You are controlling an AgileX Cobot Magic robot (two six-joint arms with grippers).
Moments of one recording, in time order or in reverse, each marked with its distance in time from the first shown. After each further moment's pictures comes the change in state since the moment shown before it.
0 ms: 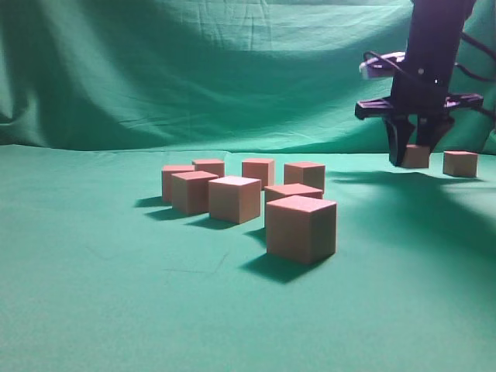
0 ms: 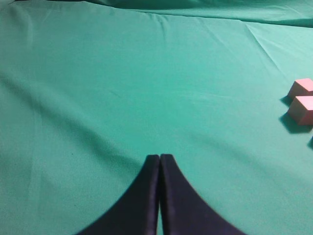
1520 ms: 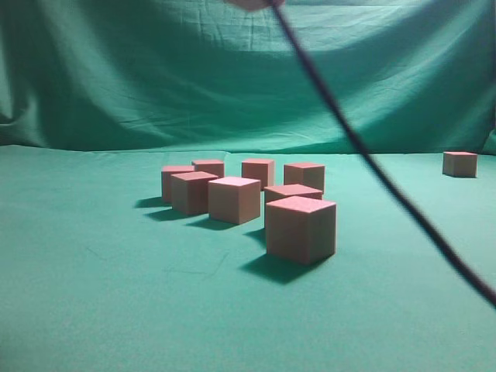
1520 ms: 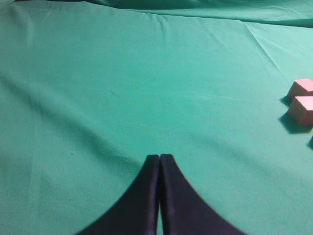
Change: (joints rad) left arm 0.000 0.000 0.000 0.000 0.000 0.000; right arm 0.645 -0.686 0.544 0.171 0.136 -0.101
